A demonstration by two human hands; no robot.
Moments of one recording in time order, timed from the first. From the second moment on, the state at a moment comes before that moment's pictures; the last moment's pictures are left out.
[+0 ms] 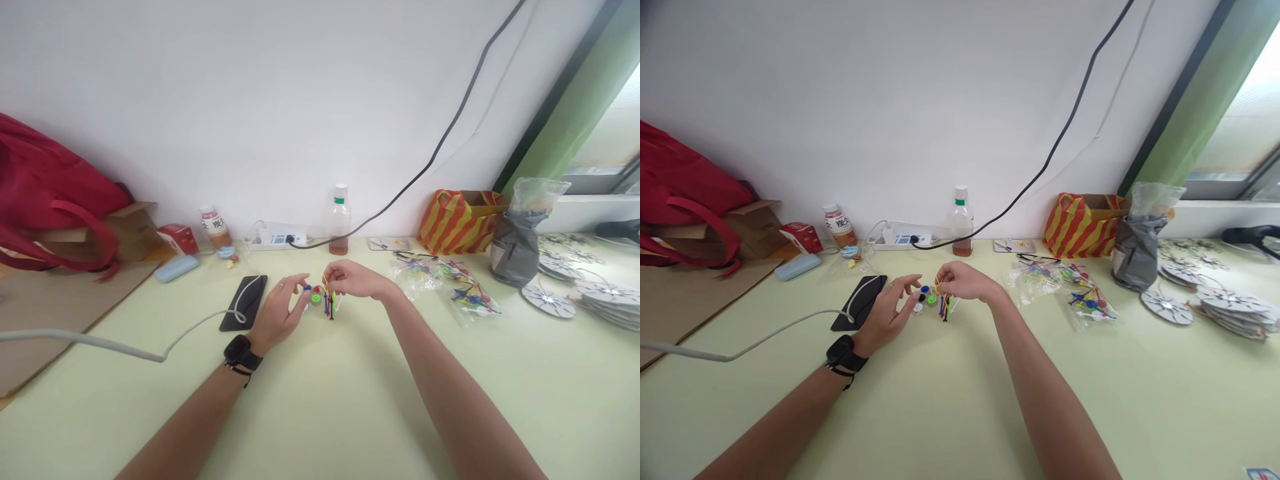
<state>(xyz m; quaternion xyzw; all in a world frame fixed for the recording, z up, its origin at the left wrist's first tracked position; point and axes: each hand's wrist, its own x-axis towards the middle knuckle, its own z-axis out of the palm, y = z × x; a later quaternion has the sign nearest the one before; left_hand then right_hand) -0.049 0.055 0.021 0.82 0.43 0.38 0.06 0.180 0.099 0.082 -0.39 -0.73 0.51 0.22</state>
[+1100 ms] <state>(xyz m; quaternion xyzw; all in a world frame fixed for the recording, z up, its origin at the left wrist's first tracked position) -0.046 0.054 0.019 0.89 0.34 0.30 0.07 0.194 0.105 0.060 -0.61 -0.71 0.35 -0.03</state>
